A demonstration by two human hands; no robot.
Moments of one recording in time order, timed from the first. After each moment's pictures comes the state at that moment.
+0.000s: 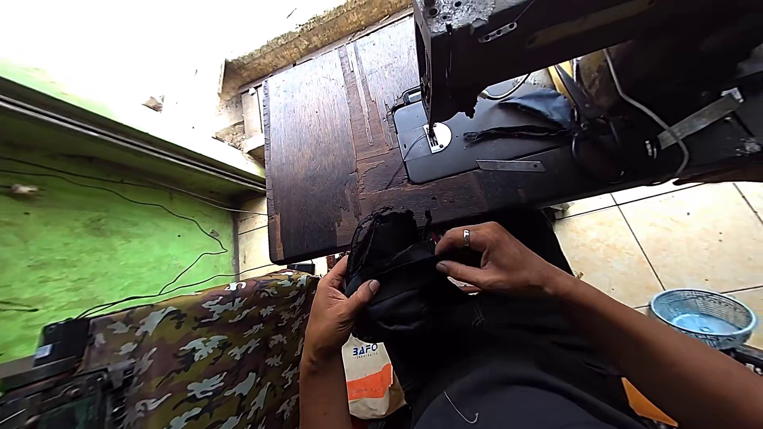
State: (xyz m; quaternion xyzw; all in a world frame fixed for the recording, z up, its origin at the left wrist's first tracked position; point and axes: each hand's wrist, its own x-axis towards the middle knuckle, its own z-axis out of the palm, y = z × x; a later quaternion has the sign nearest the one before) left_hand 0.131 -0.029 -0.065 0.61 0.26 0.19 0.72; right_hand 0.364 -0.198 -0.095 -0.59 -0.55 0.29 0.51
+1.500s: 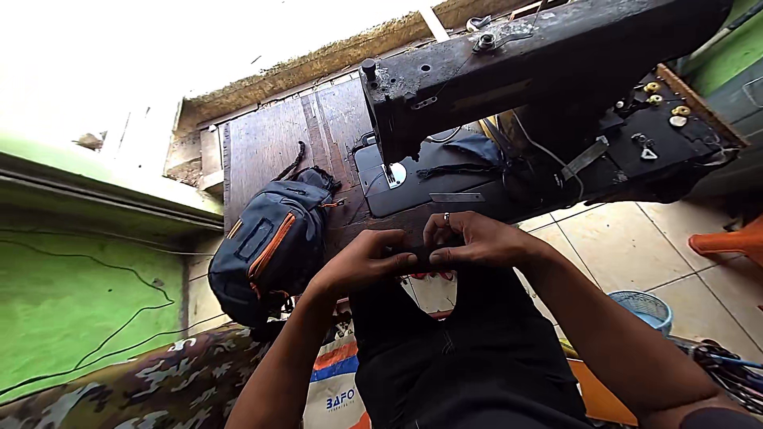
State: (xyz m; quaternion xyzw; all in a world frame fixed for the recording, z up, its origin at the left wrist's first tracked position) left_hand 0.279 0.005 -0.050 0.78 -0.01 -0.15 0.61; right_hand 0.438 -0.212 -0.063 -0.61 -0.44 0.49 0.45
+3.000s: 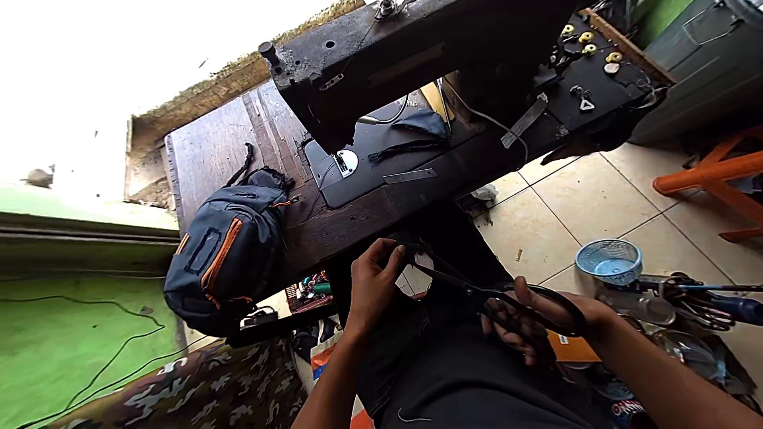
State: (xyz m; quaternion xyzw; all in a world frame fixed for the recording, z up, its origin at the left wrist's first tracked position) left_hand 0.259 -0.114 -0.107 0.74 0.24 0.04 0.62; right_hand 0.369 -0.410 -0.136 -0.37 -0.20 0.74 0.52
